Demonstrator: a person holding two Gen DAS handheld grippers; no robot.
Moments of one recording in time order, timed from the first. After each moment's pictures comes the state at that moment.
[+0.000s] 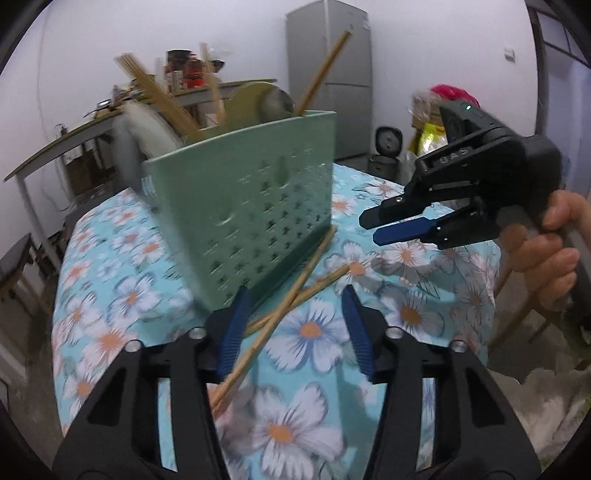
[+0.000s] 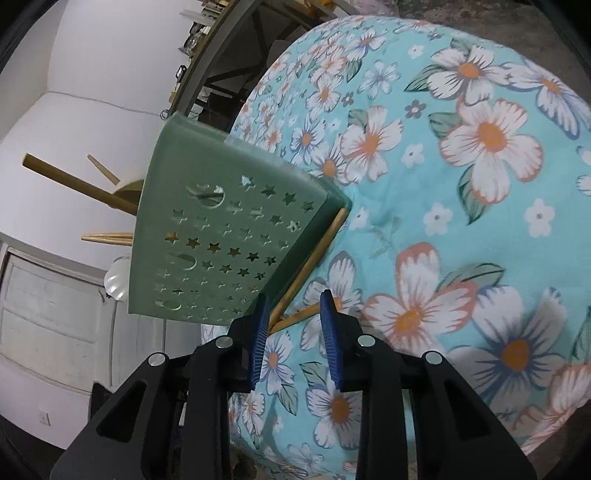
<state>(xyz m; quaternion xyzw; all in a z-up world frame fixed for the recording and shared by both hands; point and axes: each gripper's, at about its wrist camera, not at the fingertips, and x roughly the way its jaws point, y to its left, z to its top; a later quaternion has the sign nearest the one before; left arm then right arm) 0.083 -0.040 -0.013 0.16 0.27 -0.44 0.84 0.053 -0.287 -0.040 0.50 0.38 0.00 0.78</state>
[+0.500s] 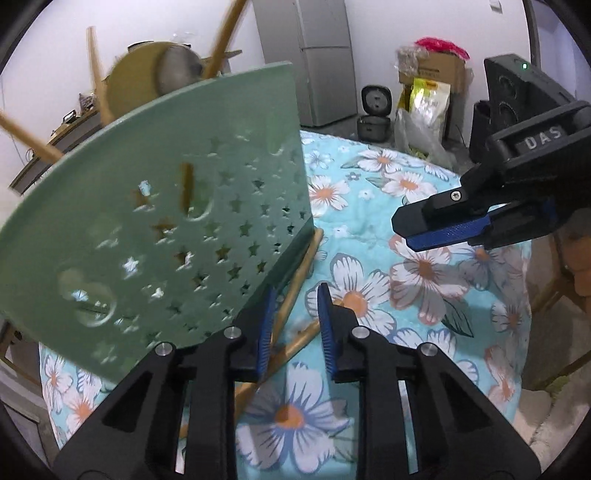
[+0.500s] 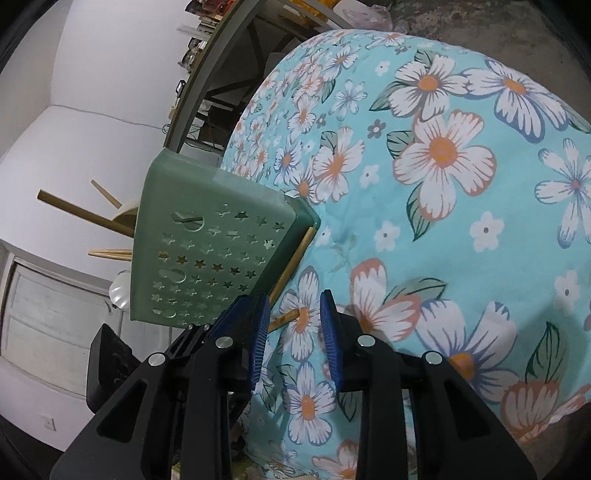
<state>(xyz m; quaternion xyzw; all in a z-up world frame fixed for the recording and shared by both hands) 0.109 -0.134 -0.036 0.25 0.29 -0.44 0.81 0.018 -0.314 -0.052 0.52 0.36 0.01 0.78</state>
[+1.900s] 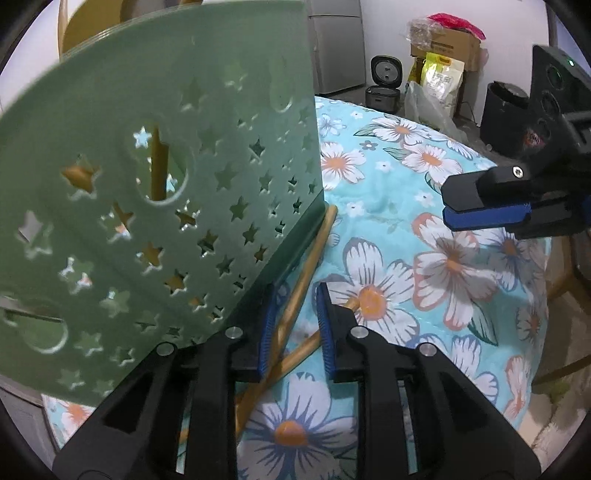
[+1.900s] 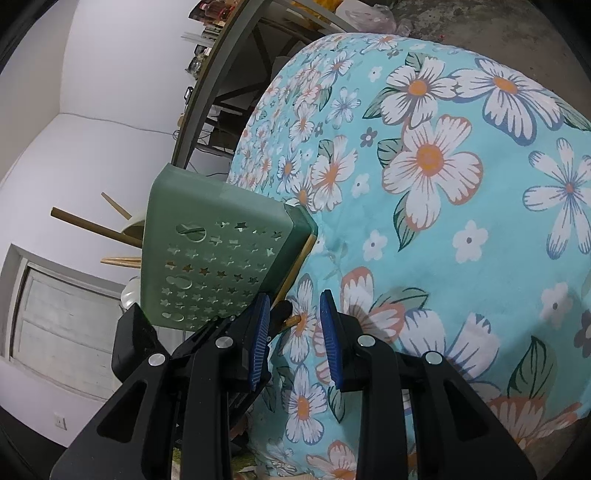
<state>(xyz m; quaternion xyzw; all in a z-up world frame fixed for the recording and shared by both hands) 0.130 -0.161 -0.060 0.26 0.36 -0.42 0.80 0.013 -0.323 -0.055 0.53 0.34 0.02 0.77</state>
